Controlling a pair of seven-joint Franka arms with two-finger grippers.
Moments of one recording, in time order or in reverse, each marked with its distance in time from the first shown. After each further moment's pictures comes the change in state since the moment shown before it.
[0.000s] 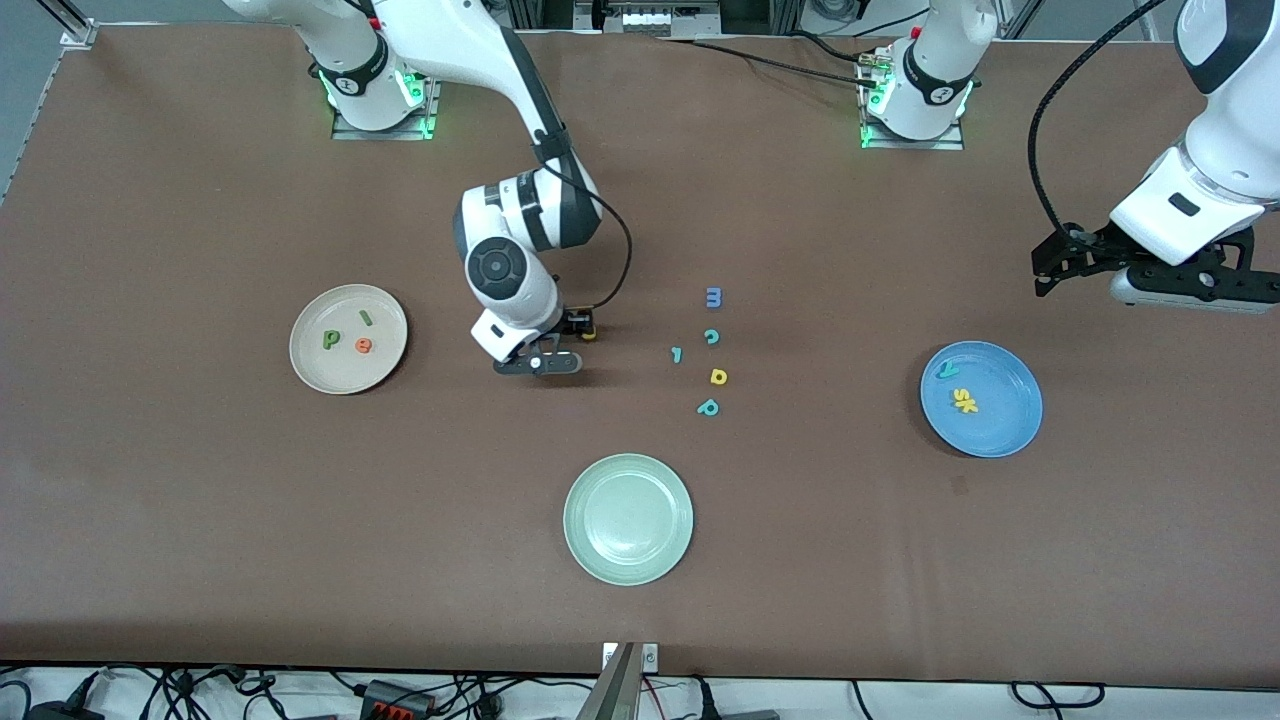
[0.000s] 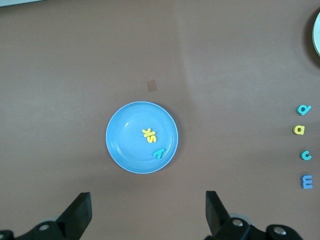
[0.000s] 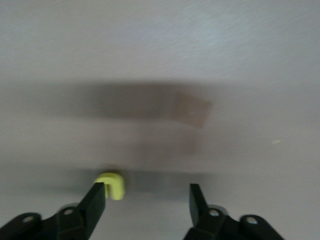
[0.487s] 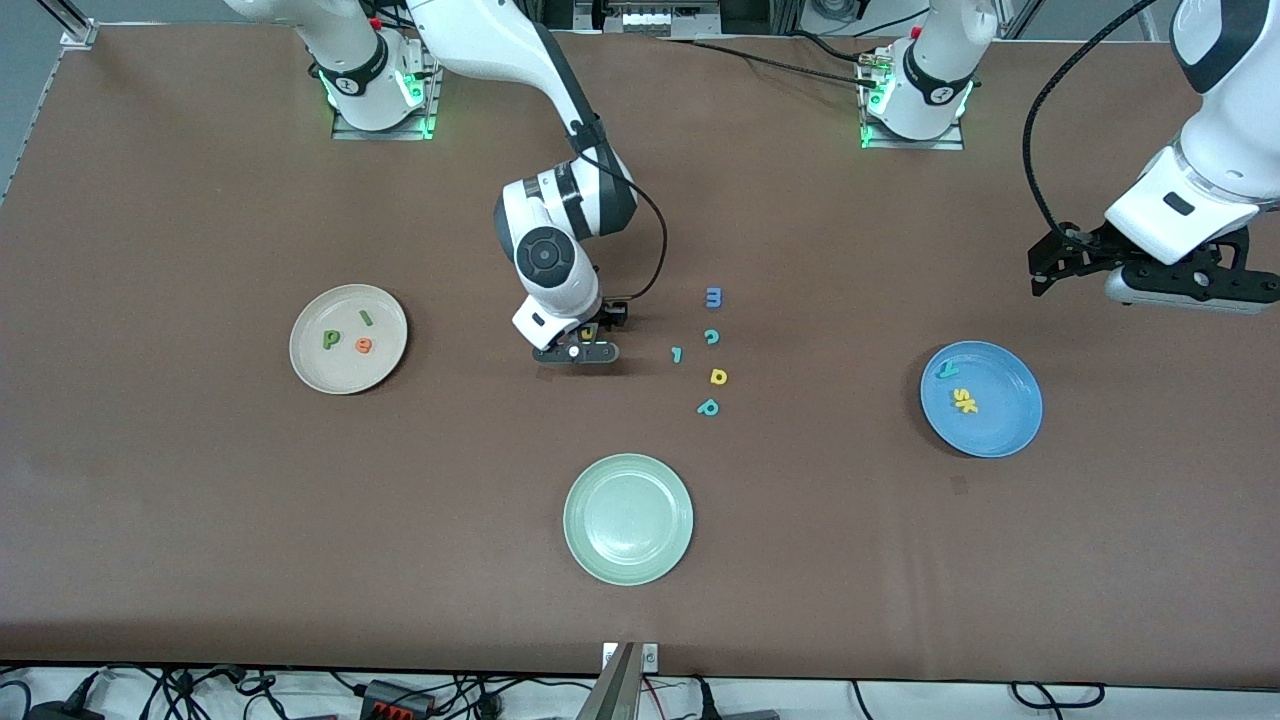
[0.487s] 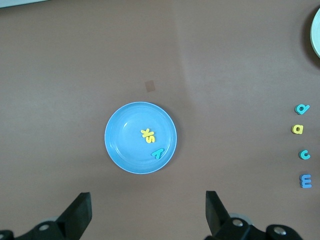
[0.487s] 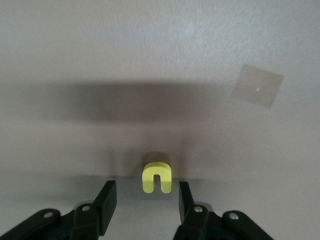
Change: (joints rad) left arm -0.001 0.000 -0.004 0.000 0.000 0.000 0.000; right arm 0.045 0.052 0.016 0.049 0.004 0.001 0.067
